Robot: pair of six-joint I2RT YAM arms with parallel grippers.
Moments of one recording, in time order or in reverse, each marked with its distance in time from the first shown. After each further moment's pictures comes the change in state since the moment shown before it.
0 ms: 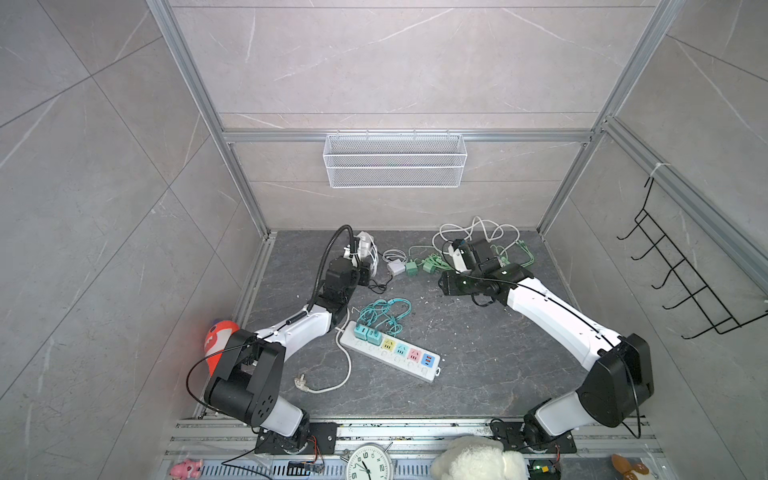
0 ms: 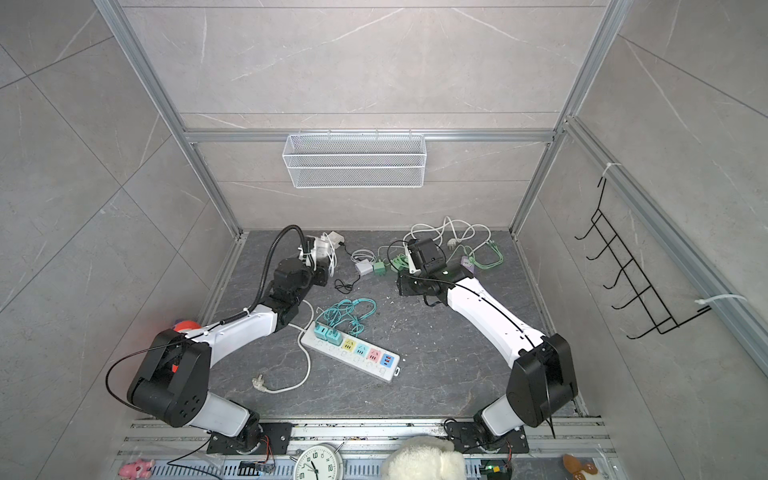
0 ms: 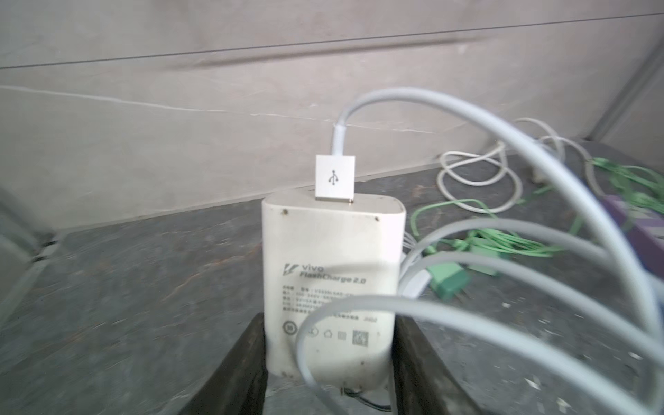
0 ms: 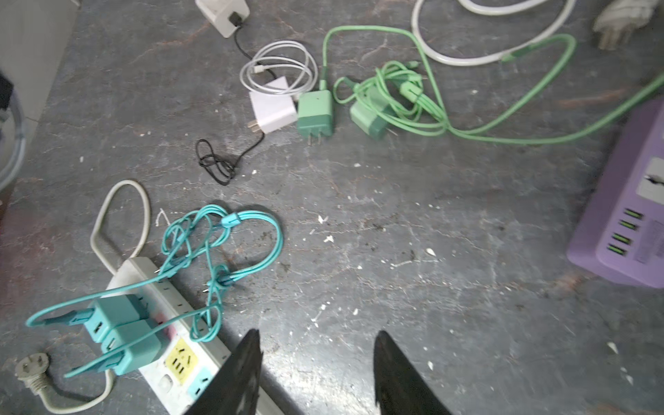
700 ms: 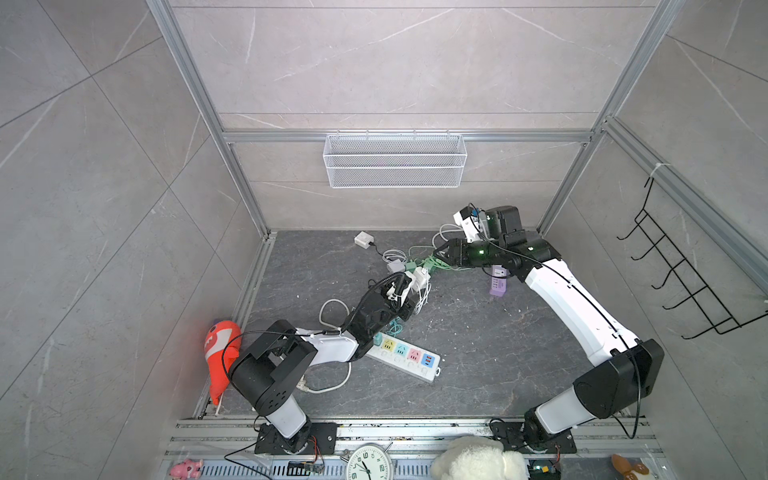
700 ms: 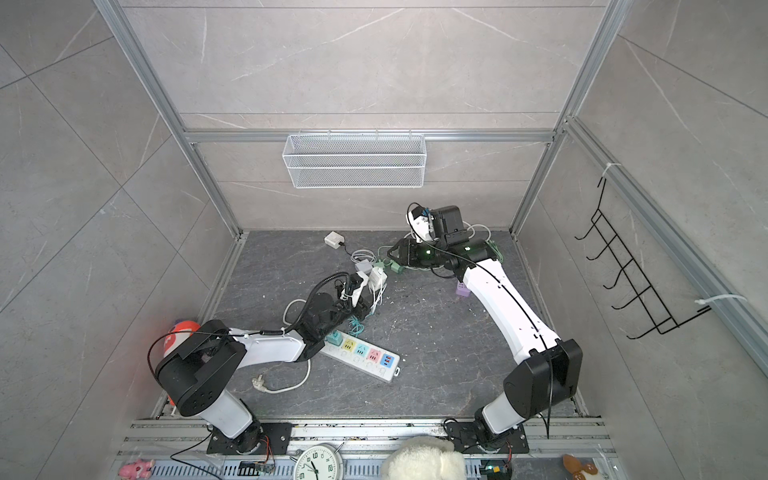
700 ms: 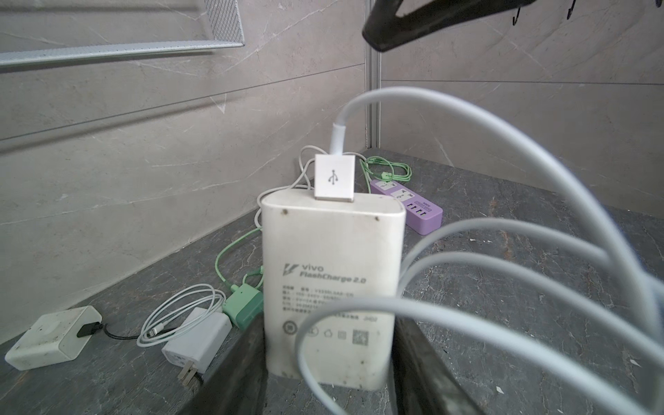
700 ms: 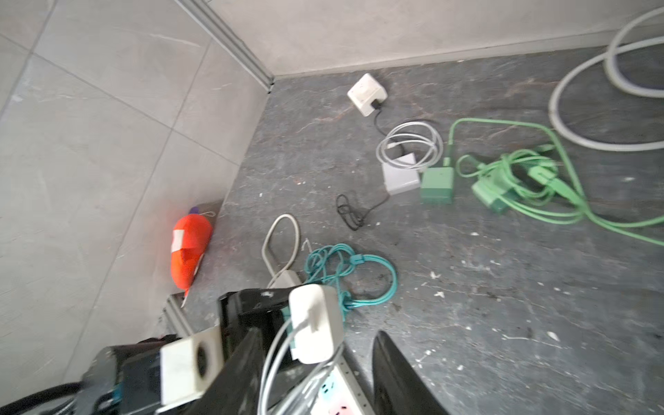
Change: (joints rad) left arm -0.283 0.120 -0.164 0.462 0.175 0.131; right arm -0.094 0.061 0.311 -0.028 -0.507 0.026
